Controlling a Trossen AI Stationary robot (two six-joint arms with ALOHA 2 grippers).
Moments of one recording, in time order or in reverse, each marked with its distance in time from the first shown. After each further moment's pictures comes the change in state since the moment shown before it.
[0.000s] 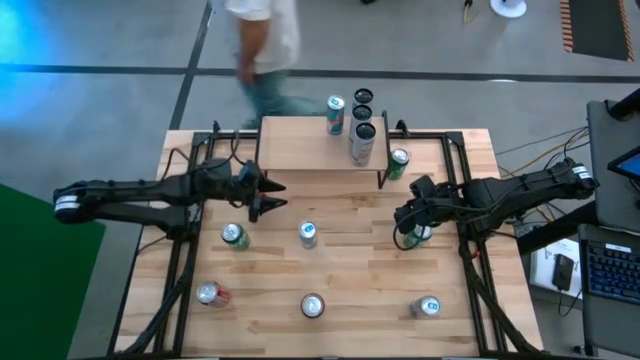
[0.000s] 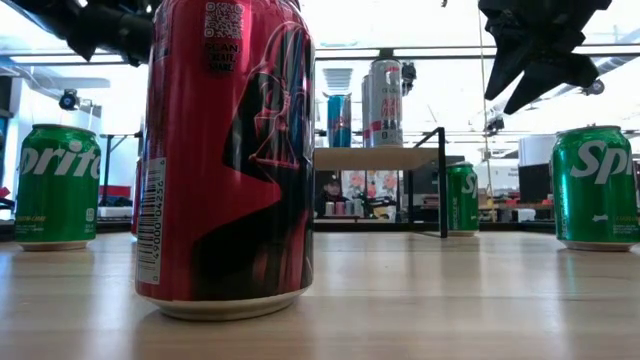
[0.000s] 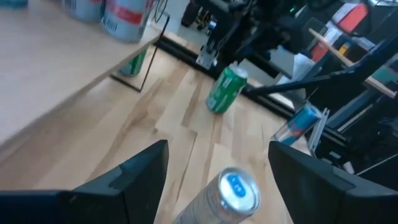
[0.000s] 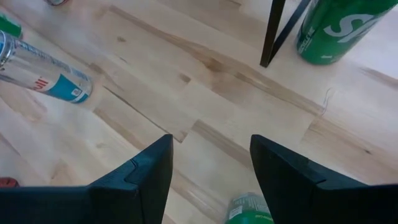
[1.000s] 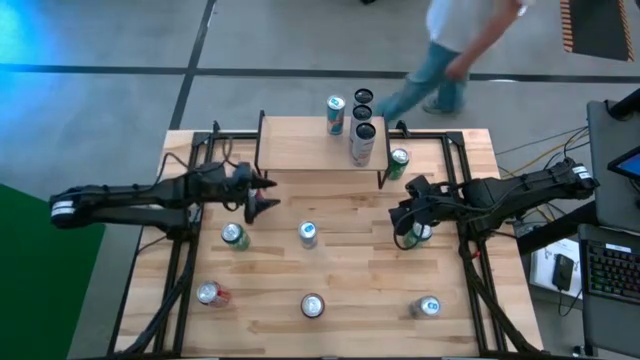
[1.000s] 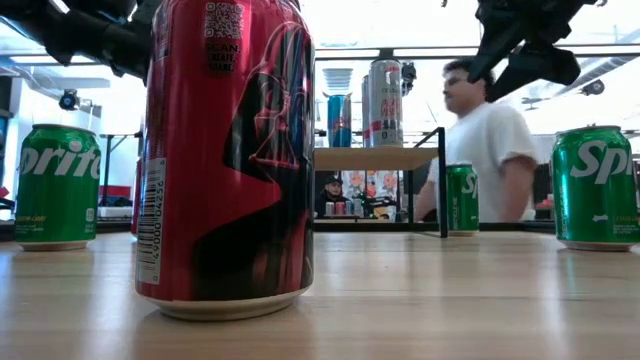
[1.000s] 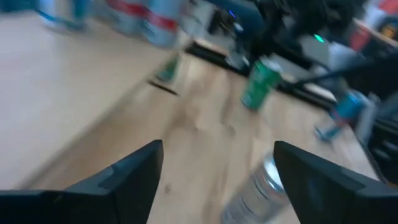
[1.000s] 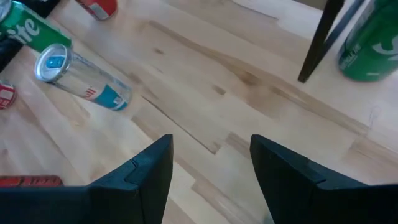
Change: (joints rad) left arm 0.012 -0.106 -0.080 -0.055 -0.099 0.140; right arm 0.000 0.000 0.003 0.132 -0.018 -0.061
